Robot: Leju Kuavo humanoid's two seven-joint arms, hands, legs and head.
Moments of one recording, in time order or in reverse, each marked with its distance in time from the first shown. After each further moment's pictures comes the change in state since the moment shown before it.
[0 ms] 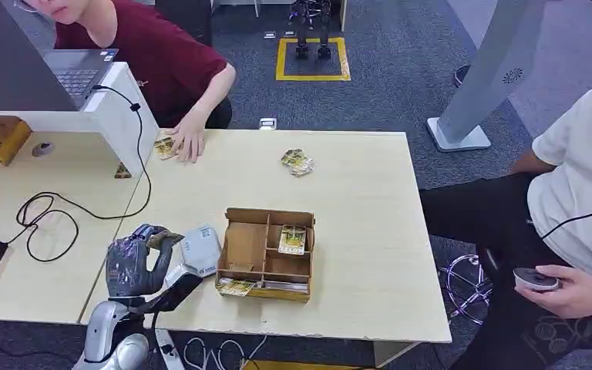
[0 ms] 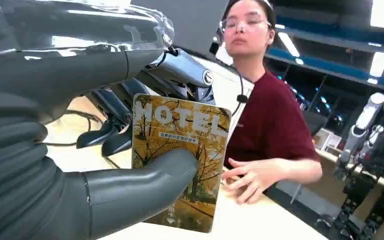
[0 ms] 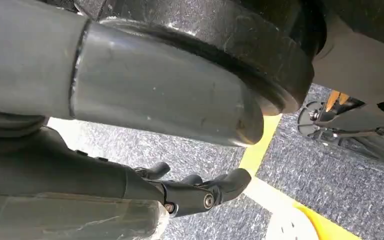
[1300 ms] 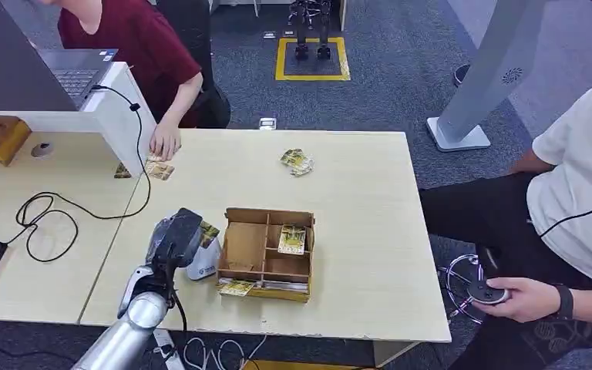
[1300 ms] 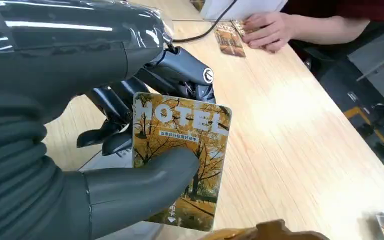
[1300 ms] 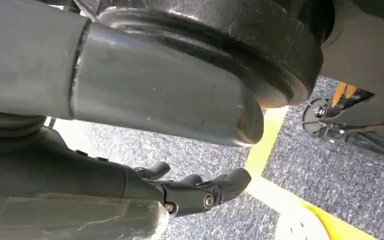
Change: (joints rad) left arm -0.201 -0.085 -0.089 0.151 0.569 -0.287 0.199; right arm 0.004 0.000 0.007 0.000 -0.032 -0.024 0.021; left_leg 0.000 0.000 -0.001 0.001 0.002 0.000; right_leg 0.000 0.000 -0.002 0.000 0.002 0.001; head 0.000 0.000
